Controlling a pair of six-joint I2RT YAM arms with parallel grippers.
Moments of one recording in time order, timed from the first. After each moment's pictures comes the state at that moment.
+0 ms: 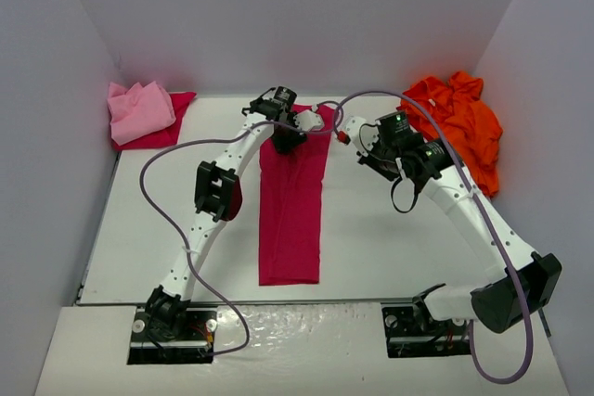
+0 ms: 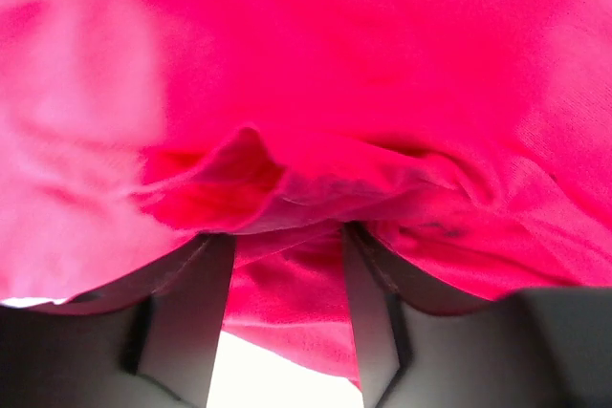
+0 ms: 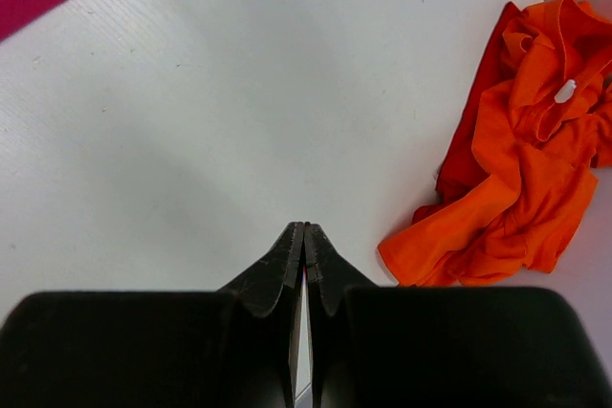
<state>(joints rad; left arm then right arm) -0.46 2.73 2.73 -1.10 0.18 0.76 0.44 1.31 1.33 -0.89 0.12 -0.62</state>
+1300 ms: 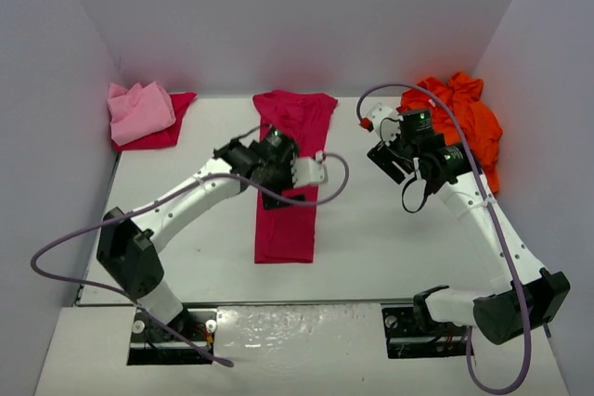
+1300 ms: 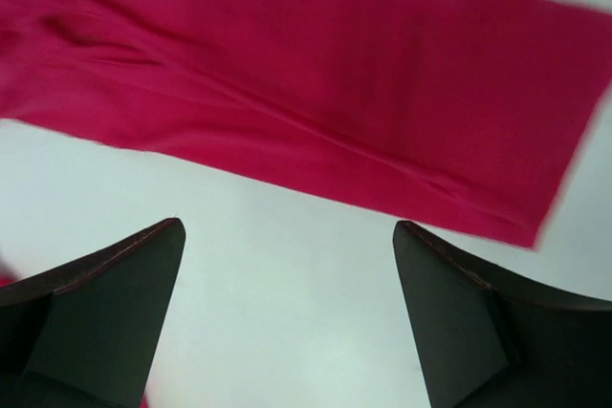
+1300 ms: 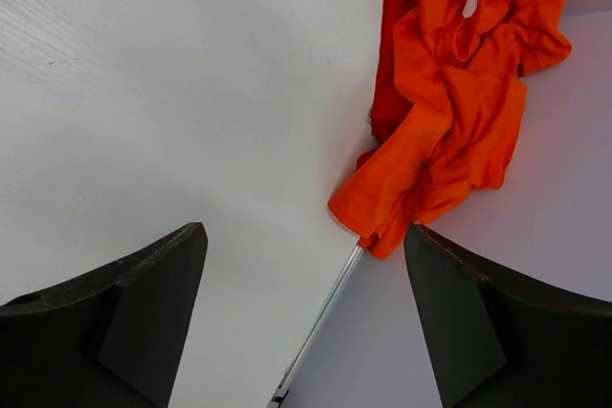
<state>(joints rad) -0.73 1.62 1.46 -0.89 0.08 0.75 0.34 1.25 1.30 -0.82 0.24 -0.60</state>
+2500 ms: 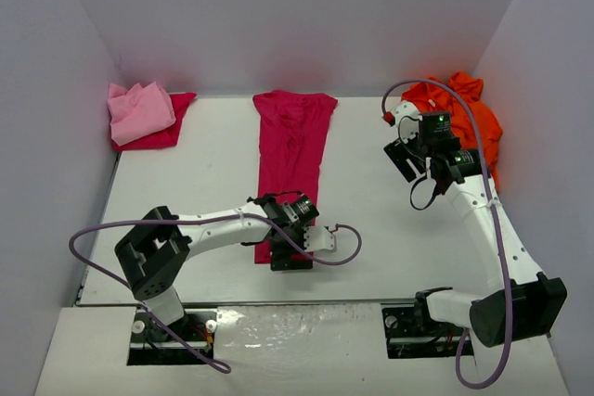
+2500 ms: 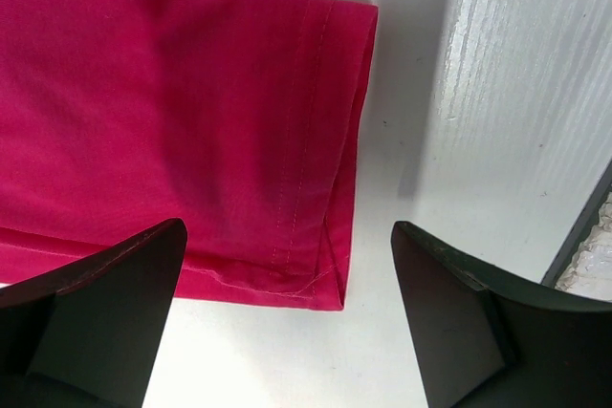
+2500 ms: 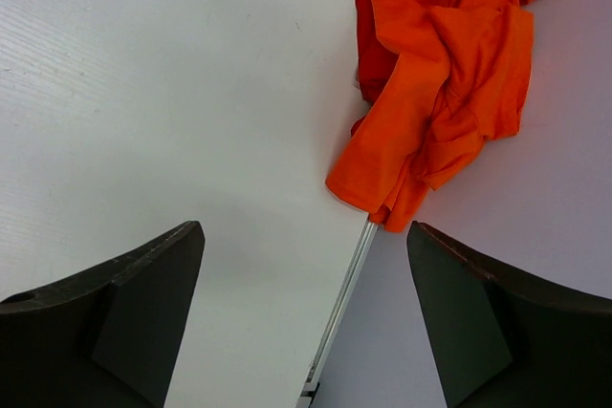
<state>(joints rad) -1.00 1.68 1.11 -0.74 0.08 0.56 0.18 1.22 1.21 -0.71 0.21 -0.55</state>
